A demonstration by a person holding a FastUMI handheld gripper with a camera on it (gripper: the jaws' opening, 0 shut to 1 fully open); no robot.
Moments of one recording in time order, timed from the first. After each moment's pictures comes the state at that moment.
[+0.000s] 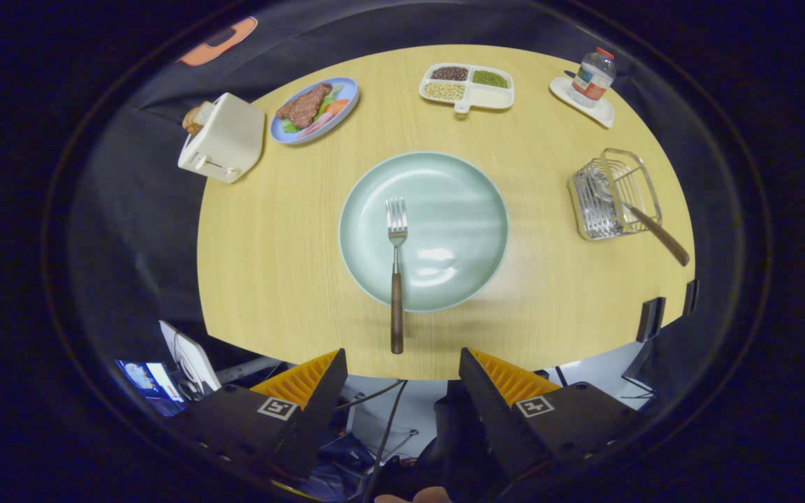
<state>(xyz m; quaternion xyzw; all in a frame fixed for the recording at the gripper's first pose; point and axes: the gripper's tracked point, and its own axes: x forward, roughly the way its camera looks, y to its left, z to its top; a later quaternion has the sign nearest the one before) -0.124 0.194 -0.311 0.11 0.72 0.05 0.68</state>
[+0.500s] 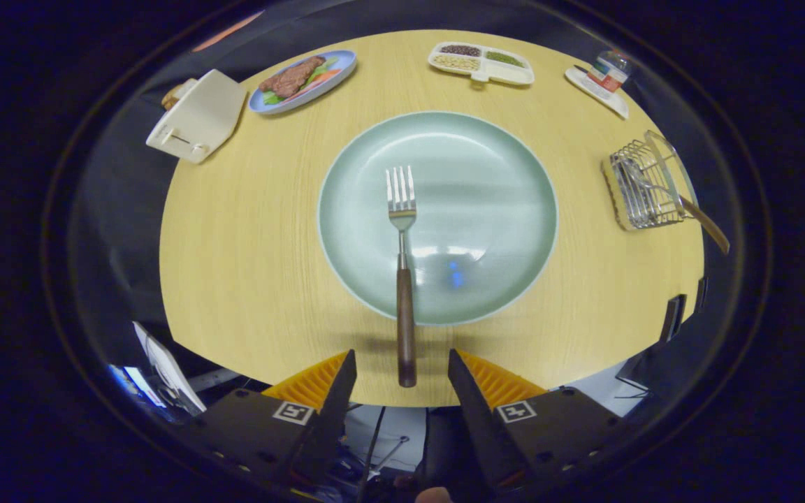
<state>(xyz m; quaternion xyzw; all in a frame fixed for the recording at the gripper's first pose) -0.127 0.214 -0.381 0.06 0.72 0.02 0.69</state>
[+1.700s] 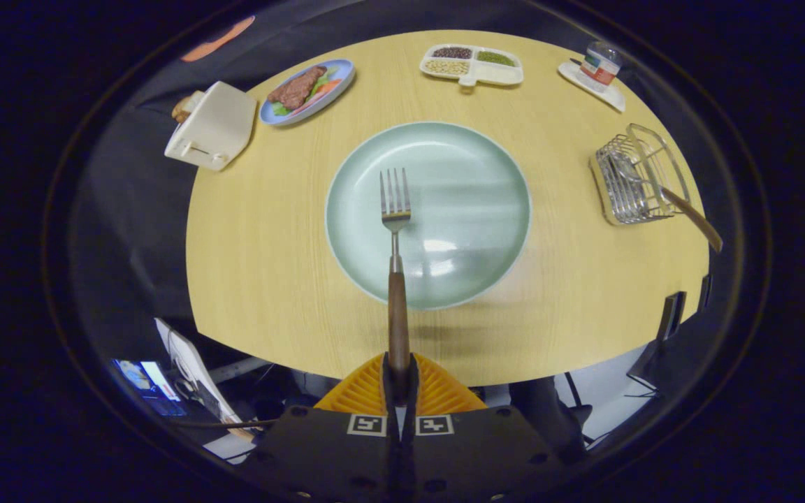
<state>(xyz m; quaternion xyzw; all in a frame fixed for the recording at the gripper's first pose) -0.131 0.188 -0.323 0.11 0.73 0.06 0.67</state>
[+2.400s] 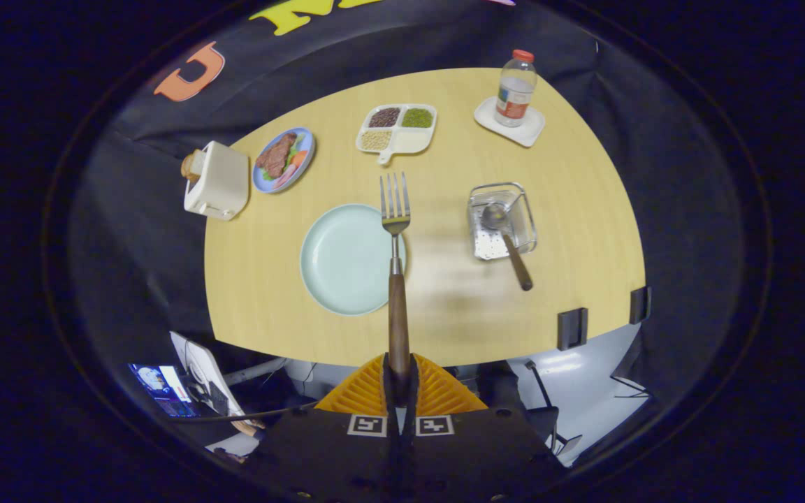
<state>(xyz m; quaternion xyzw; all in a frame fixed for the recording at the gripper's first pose) -0.099 0.022 -0.207 0.12 0.70 0.03 0.70</state>
